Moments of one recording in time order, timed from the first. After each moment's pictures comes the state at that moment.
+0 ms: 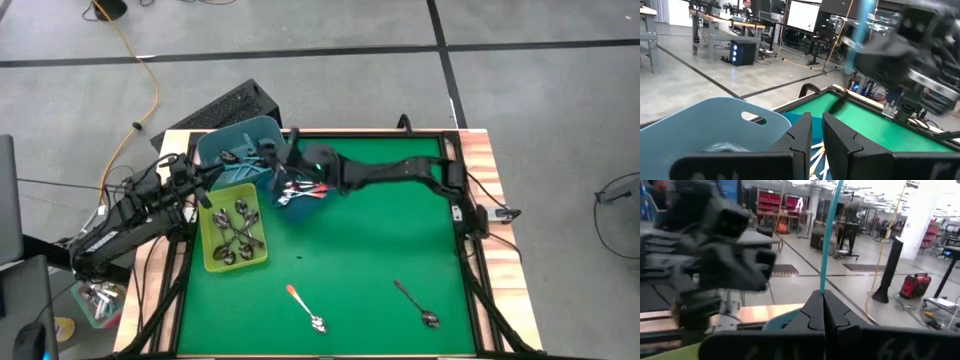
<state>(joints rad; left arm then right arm) 0.56 0.00 0.36 -0.39 -0.05 -0.25 -0.14 2.10 1.65 0.54 0.19 -0.12</state>
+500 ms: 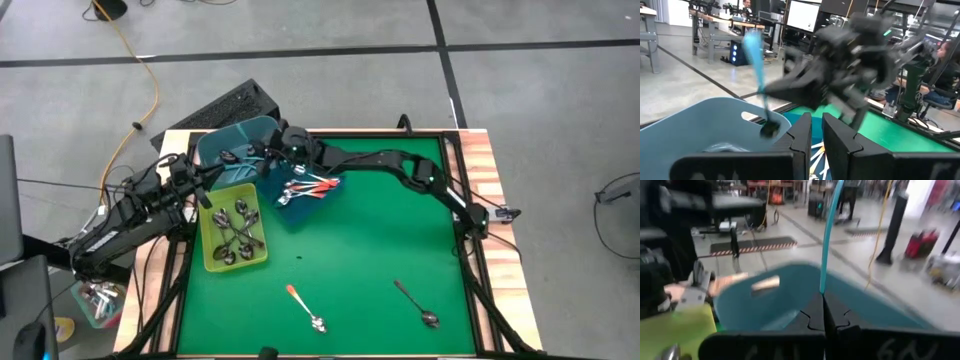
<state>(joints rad) 0.56 0.00 0.36 -0.39 -0.05 -0.25 -0.28 2.39 2.02 0.29 0.09 -0.06</state>
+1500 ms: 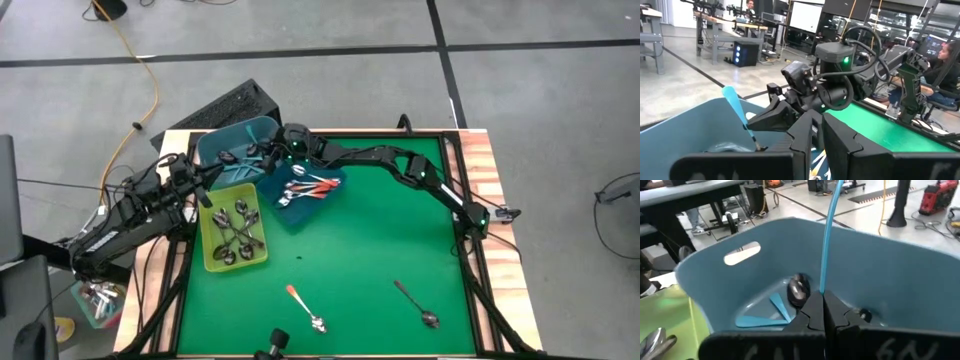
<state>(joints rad) 0.55 0.00 0.36 -0.39 -0.07 -0.25 -0.36 2.51 2.03 0.27 -0.03 0.14</state>
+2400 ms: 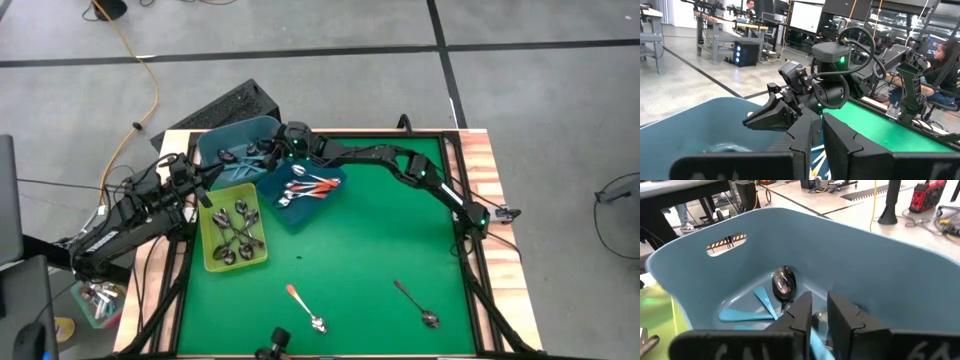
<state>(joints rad) 0.55 0.00 0.36 -0.39 -0.07 -0.25 -0.37 2.51 2.02 0.24 0.00 0.15</state>
